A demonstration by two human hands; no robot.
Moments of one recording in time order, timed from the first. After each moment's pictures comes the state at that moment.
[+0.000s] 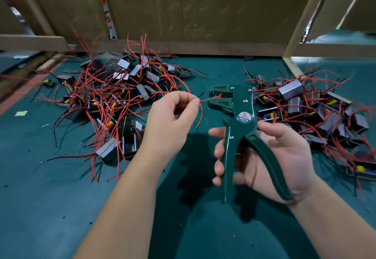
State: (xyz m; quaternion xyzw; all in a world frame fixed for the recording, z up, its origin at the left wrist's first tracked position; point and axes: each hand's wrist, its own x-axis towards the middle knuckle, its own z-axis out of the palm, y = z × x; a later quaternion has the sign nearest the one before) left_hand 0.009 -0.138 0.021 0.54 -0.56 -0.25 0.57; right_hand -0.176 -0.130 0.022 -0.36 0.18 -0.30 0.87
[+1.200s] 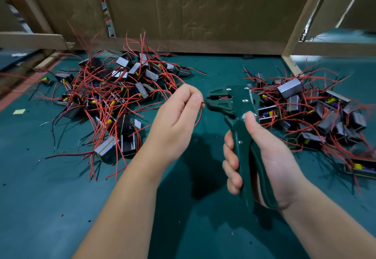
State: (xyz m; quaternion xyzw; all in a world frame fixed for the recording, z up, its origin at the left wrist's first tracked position) left_hand 0.002 -0.131 0.024 0.48 -0.63 -0.27 0.55; right_hand -0.161 -0.118 0.019 -0.37 0.34 -0.34 0.79
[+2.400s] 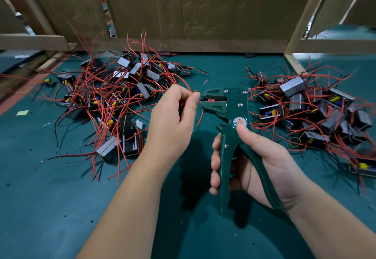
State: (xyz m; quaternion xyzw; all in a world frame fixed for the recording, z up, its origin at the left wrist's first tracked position) left_hand 0.005 -0.135 0.017 0.57 -0.61 -0.13 0.53; right_hand -0.161 -0.119 0.019 -0.39 0.27 -0.29 0.83
